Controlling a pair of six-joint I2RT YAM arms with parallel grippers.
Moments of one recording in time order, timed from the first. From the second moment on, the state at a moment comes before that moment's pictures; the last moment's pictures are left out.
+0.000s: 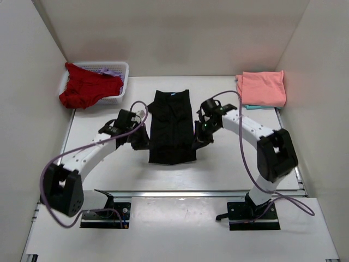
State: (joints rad) left arm -0.40 1.28 0.85 -0.52 0.37 -0.56; right arm 0.50 1.66 1.21 -0.79 -0.48 0.55
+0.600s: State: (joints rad) left arm -0.23 1.89 1.27 -0.42 0.33 -0.55; right arm 0.35 2.41 2.26 -1.15 -0.42 0.30
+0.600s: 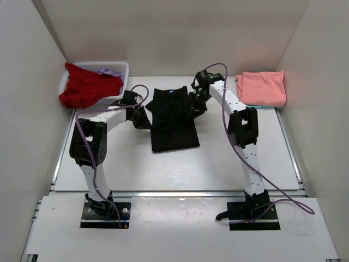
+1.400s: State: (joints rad) left arm -0.24 1.51 0.86 -0.19 0.32 -0.66; right arm 0.38 1.83 1.42 -0.89 -0.23 0.45
